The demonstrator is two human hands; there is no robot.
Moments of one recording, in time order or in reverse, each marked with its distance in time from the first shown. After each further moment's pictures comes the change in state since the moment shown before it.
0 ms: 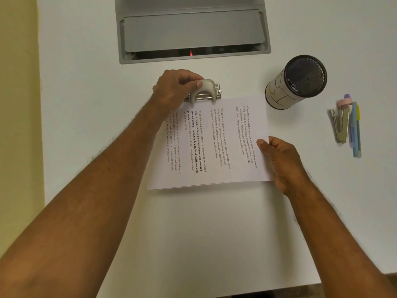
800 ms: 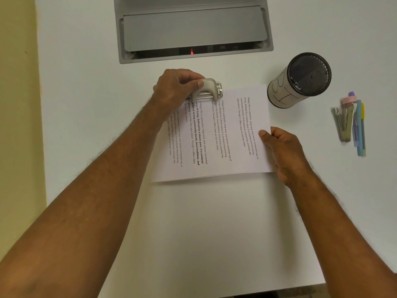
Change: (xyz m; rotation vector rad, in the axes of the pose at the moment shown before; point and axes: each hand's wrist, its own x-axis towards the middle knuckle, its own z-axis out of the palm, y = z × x) left_hand 0.001 0.002 0.001 -0.033 -0.002 -0.030; right_hand 0.017 -0.010 0.004 -0.029 0.021 -0.027
